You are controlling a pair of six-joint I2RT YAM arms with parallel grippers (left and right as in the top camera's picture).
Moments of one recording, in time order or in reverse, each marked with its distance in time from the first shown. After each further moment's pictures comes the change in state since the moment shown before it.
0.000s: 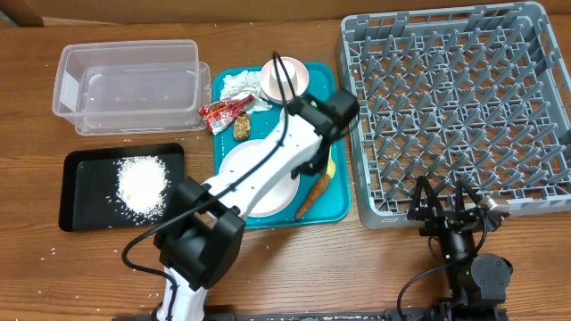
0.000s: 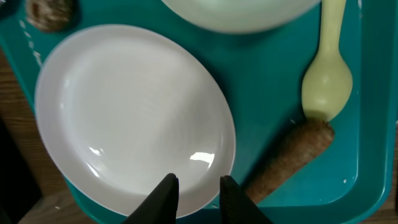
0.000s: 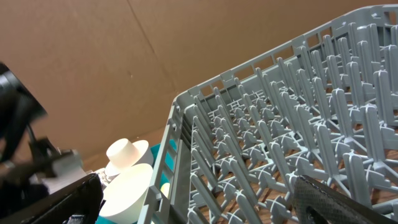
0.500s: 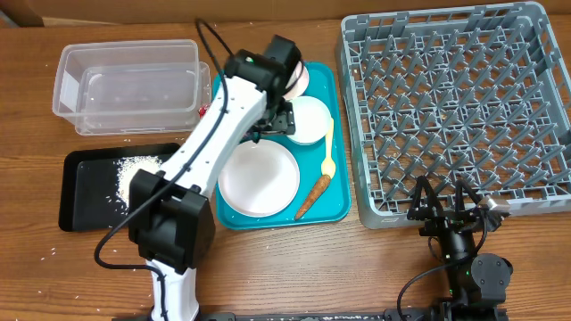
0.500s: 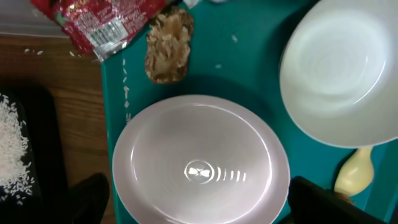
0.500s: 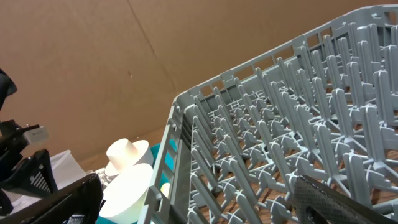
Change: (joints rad) left arm 0.255 0.000 0.137 -0.034 0.051 0.001; right arm 0.000 0.000 0.000 0.000 0.000 0.000
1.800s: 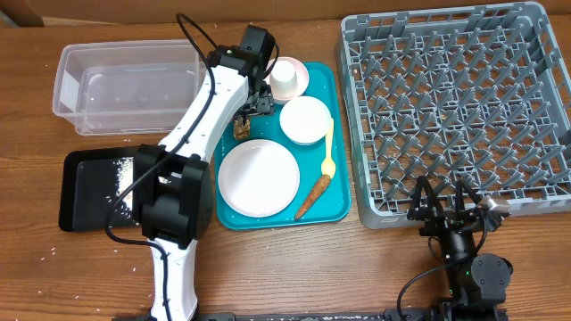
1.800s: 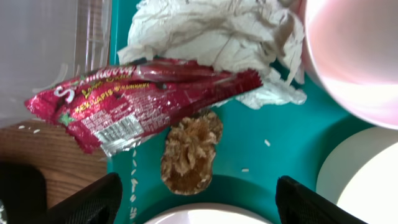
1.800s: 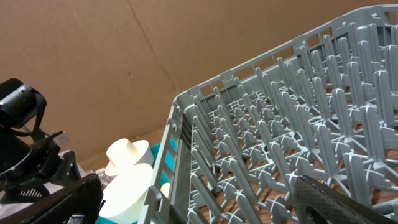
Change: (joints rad) left arm 0.116 0.141 0.016 0.217 -0.035 0.064; right arm 0.000 0.000 0.000 0.000 0.000 0.000
